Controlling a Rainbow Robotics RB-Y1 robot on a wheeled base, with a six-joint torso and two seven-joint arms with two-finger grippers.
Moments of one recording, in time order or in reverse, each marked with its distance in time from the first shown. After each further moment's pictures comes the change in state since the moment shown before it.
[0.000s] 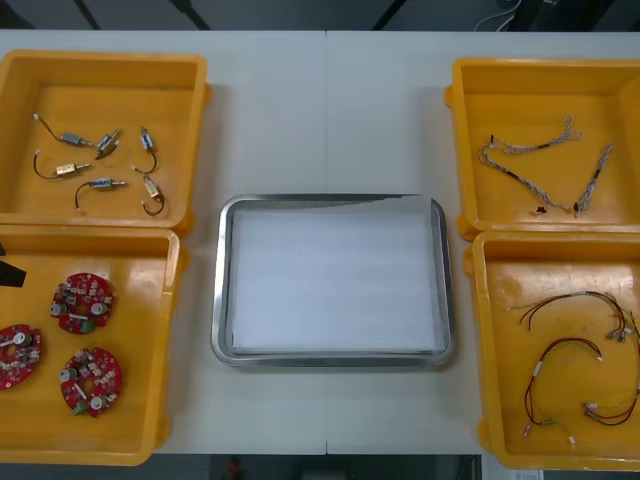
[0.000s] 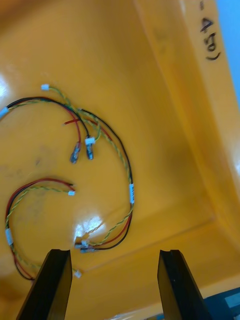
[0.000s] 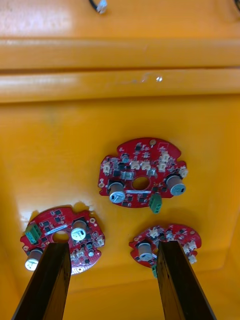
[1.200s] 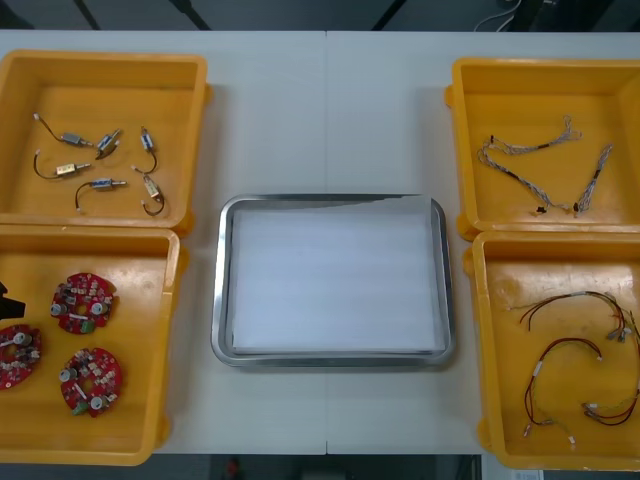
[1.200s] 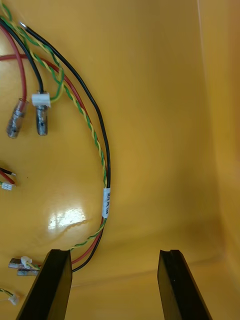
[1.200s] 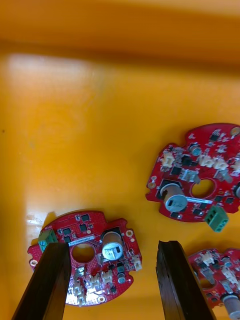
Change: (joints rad) right arm 0.024 0.111 0.119 0.188 0.058 -0.168 0.344; left arm 0.186 0.012 -0.073 0.066 -0.049 -0.324 0.000
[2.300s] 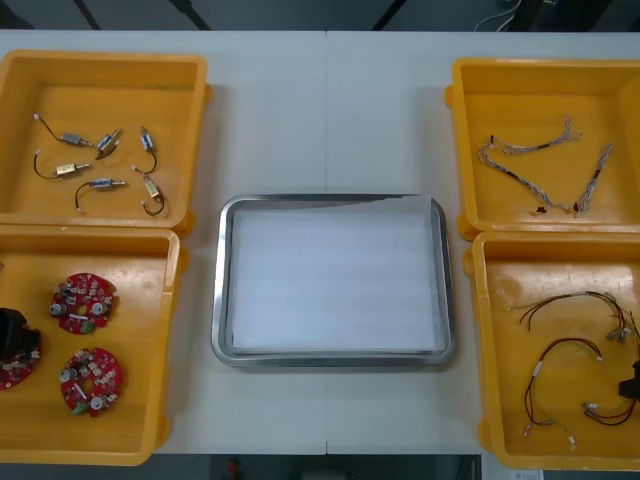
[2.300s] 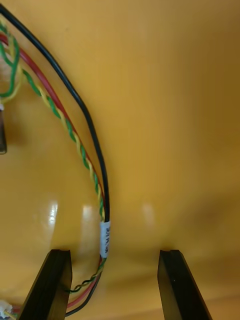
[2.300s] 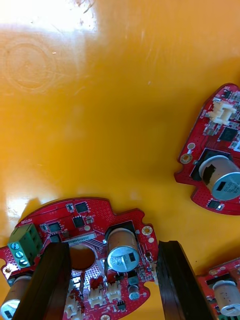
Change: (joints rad) right arm -0.109 0.051 0.101 0.131 0.065 0.006 0.000; left arm -0.001 0.001 -0.143 0.065 -0.033 -0.089 0.000
